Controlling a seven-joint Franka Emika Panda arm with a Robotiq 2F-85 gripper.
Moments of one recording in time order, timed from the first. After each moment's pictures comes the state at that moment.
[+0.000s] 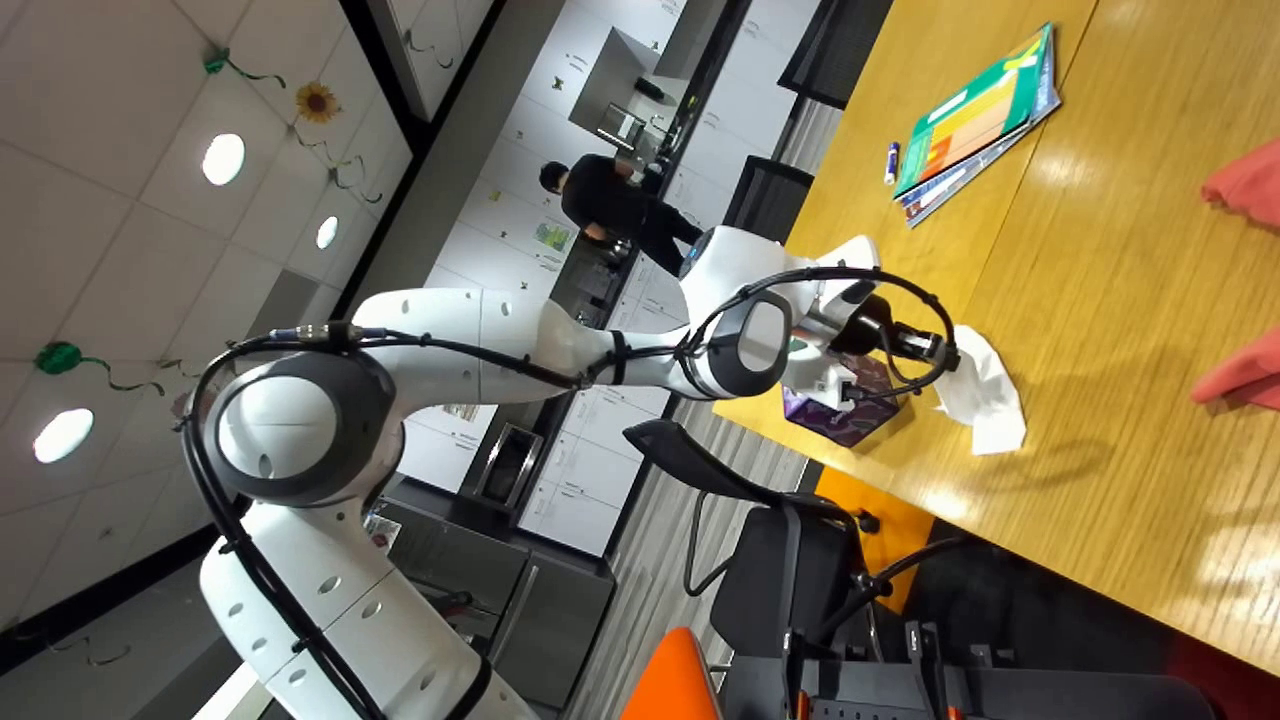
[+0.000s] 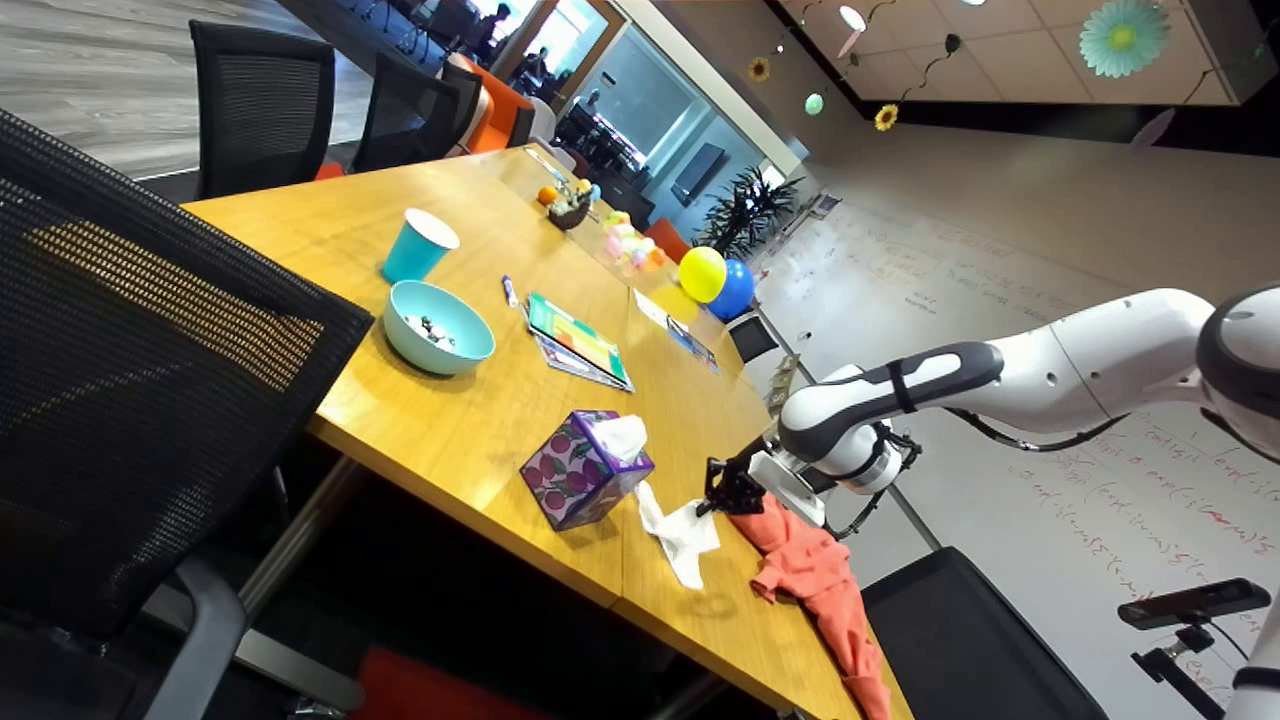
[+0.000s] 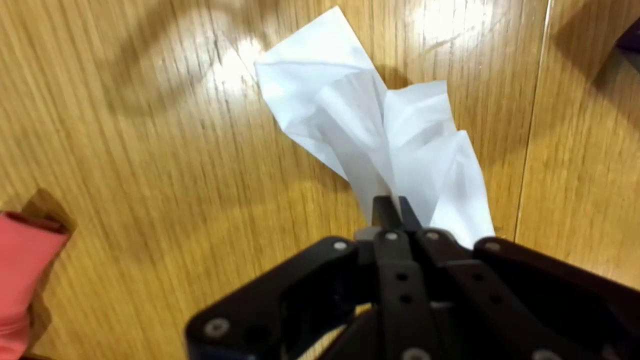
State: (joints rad) arm -0.18 0.44 -0.14 -2.30 0.13 2.84 0.24
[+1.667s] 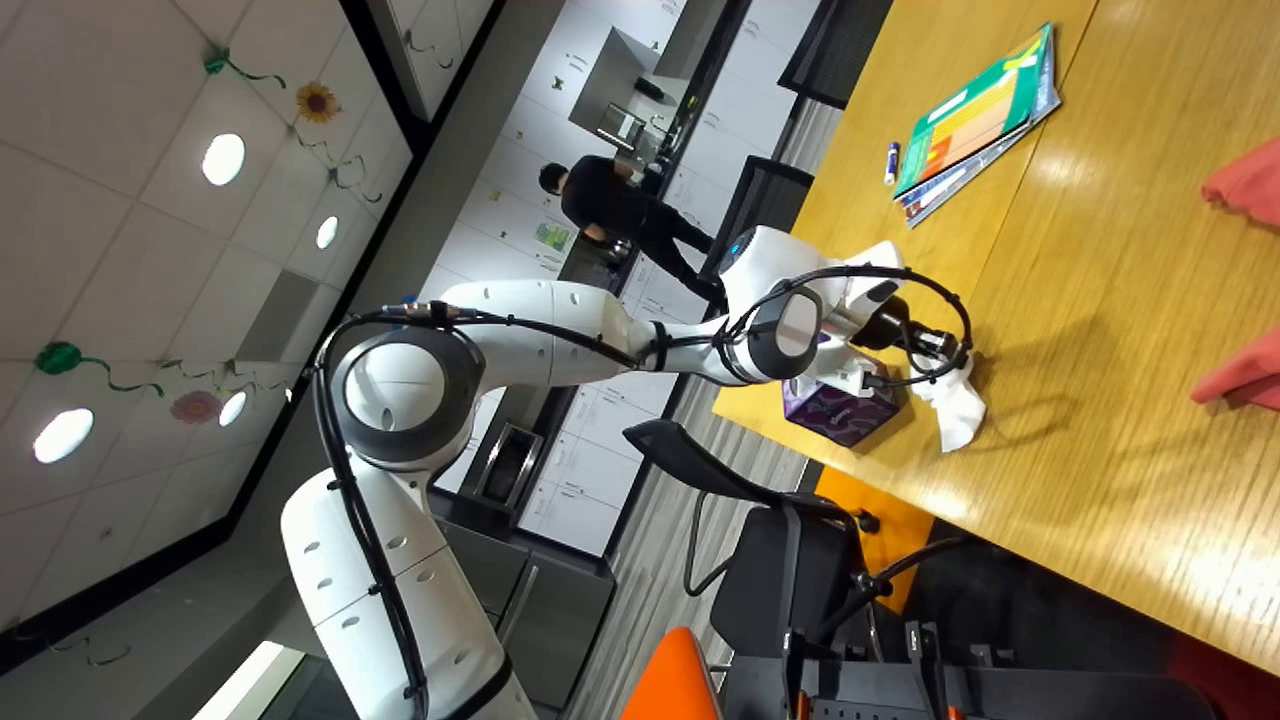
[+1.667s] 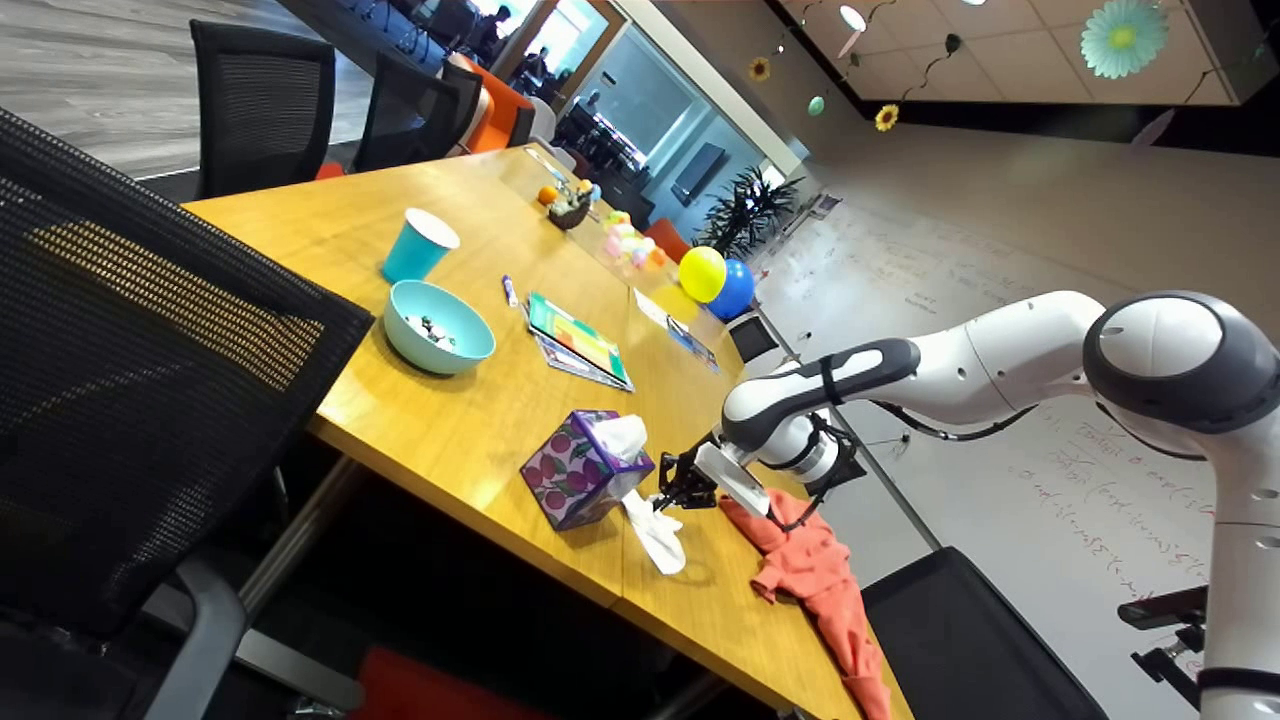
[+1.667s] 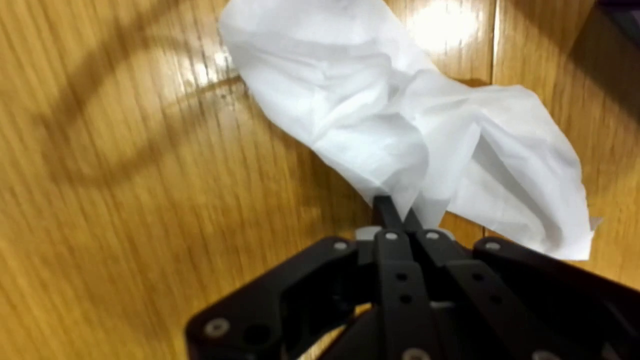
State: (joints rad) arm -0.13 0.66 -0.12 -2.09 0.20 2.80 0.27
